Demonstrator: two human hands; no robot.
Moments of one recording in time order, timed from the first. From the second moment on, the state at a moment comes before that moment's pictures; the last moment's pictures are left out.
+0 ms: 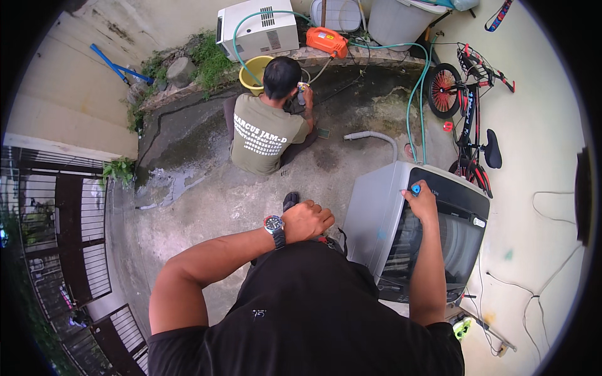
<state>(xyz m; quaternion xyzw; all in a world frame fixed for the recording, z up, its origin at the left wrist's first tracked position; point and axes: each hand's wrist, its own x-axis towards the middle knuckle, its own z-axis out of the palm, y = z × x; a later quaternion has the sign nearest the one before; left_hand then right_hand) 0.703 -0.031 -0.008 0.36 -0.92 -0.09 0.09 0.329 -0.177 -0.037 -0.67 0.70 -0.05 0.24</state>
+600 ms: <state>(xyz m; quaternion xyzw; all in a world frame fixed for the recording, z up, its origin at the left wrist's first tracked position) 0.675 -0.290 -0.029 0.11 -0.99 -0.10 0.05 0.350 -0.179 -0.077 -0.51 0.81 -0.09 0.28</state>
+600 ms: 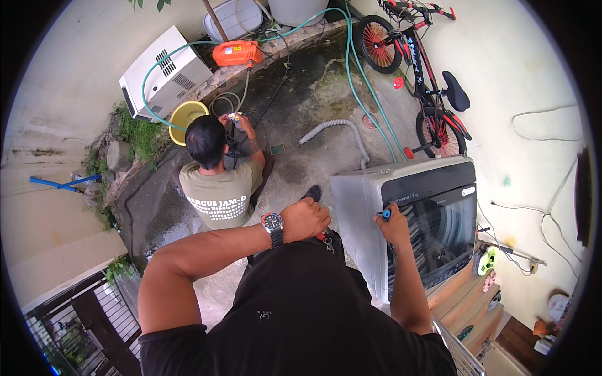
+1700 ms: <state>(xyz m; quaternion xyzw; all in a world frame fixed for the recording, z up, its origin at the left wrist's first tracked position) 0.362 -0.653 -0.117 0.17 -0.55 -0.70 -0.43 0.377 -0.239 -0.037 -0.03 0.92 -0.23 0.32</state>
